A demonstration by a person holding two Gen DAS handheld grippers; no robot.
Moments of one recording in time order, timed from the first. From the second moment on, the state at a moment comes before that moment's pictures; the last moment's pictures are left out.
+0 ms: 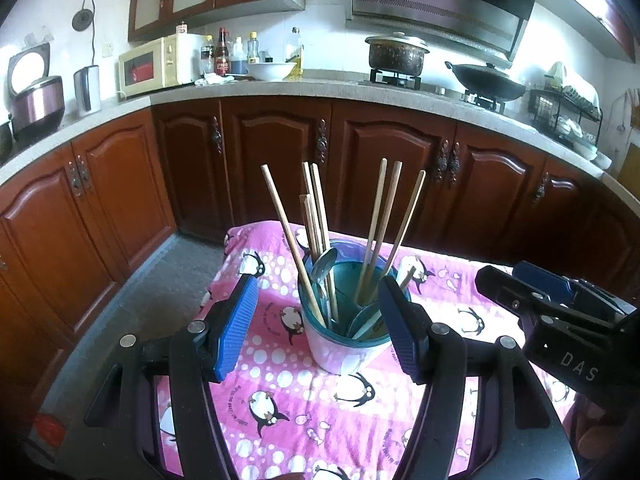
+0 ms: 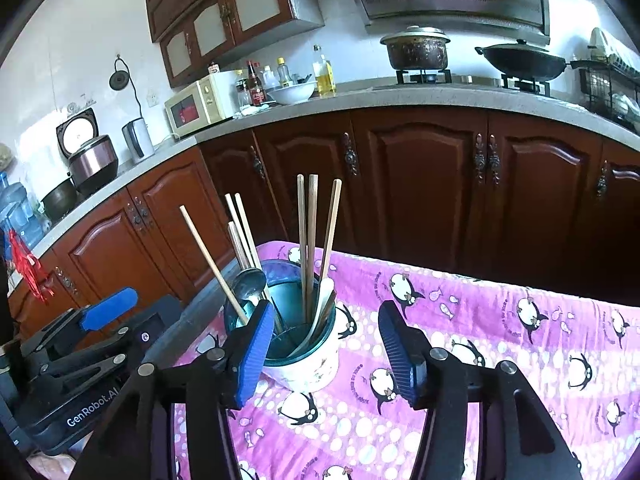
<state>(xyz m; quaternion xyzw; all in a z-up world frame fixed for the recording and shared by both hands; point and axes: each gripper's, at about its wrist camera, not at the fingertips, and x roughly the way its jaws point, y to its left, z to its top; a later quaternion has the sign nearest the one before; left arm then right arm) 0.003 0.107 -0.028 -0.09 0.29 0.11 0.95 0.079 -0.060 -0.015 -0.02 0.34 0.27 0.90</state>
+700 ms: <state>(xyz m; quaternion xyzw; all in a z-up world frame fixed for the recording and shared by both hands) -0.009 0.104 -0.019 -0.08 0.27 0.14 0.95 0.070 -0.055 -0.011 -0.03 0.34 0.27 0.90</state>
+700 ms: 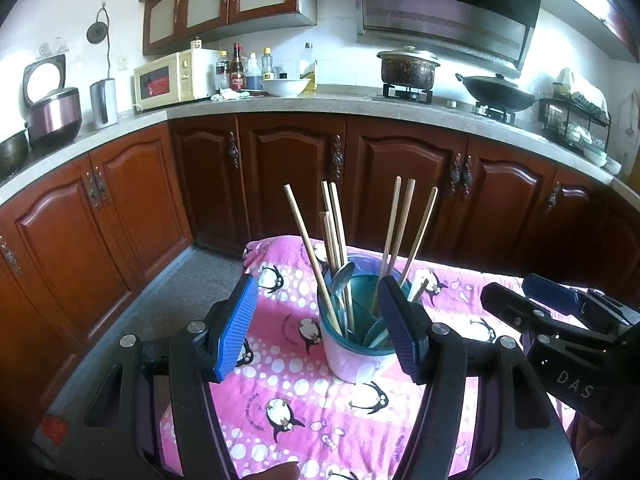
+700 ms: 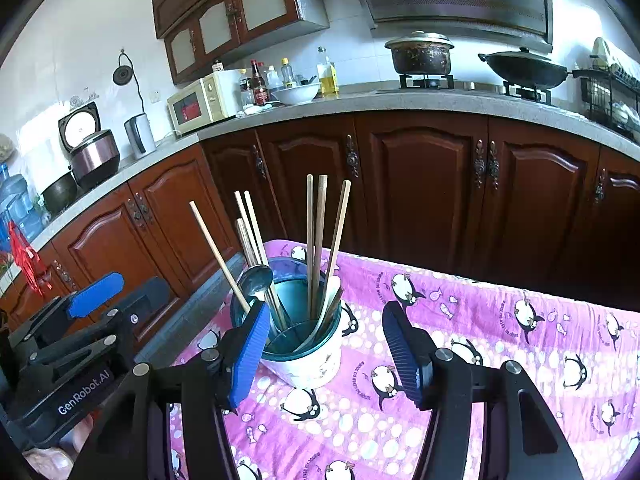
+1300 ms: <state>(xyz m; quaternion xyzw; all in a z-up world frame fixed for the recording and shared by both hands) -0.014 0.101 -0.015 -0.07 0.26 0.15 0.95 0.071 -0.055 -0.013 -0.03 0.34 0.27 0.90</state>
